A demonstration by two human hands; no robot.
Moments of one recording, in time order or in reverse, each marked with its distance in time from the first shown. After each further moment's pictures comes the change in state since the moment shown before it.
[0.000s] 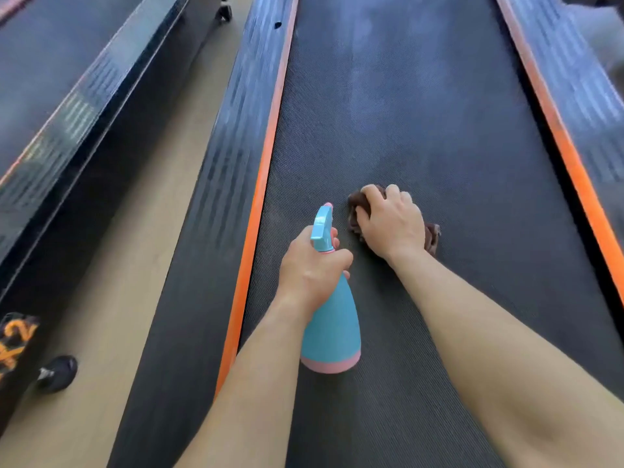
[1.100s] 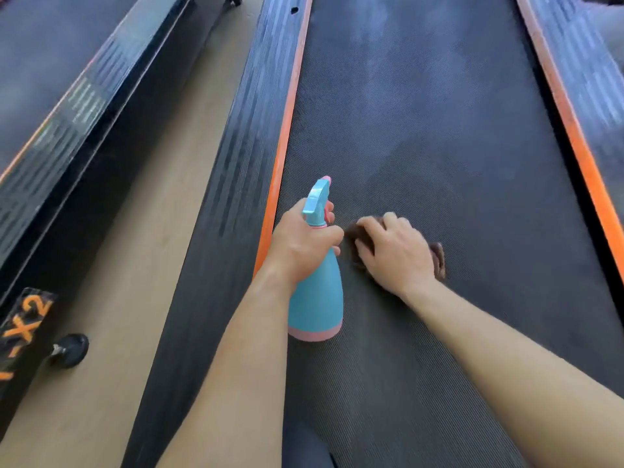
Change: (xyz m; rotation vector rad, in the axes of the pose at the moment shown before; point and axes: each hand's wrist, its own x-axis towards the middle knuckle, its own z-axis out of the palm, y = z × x) left_hand -0.001 0.009 -0.045 0.047 -0.030 0.079; right_hand -0.077 -0.020 -0.012 -0.001 0.020 -0.161
